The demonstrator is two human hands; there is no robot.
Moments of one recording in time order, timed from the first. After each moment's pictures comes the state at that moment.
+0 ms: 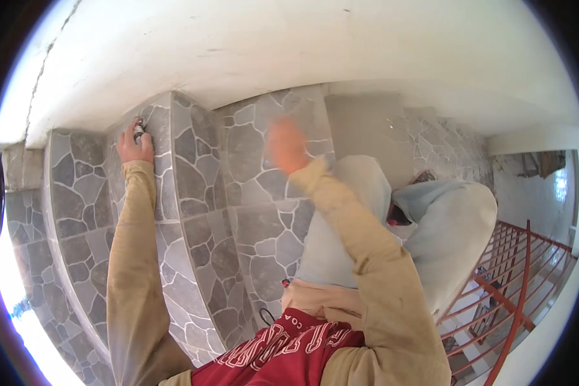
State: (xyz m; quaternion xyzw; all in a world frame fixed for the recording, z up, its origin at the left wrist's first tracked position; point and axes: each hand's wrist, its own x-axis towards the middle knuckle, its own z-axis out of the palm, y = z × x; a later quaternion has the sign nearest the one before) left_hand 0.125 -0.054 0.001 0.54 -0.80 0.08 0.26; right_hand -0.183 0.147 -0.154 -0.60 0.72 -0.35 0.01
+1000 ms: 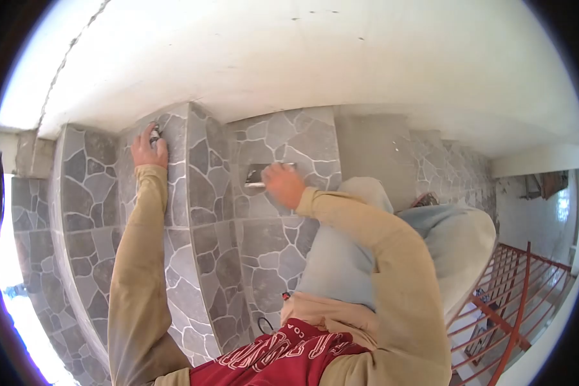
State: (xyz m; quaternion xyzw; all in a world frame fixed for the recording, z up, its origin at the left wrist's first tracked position) left_hand 0.117 -0.051 0.009 0.53 -0.80 0.11 0.26; right_hand -0.157 0.168 -0.159 -0.81 0.54 -0.24 -0.05
